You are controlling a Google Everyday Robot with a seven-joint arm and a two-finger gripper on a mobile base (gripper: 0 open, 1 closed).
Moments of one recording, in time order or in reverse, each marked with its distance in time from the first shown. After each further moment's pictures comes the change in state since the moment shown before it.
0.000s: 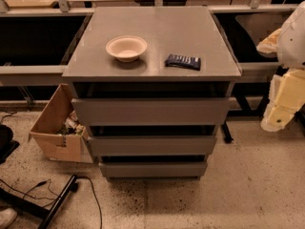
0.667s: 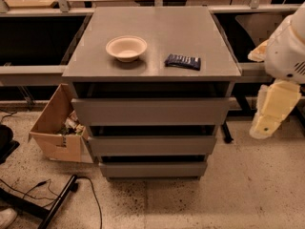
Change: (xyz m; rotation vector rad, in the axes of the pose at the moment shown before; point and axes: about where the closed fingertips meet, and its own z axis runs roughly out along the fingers) arm -0.006 0.007 0.019 -0.005 0.001 -0.001
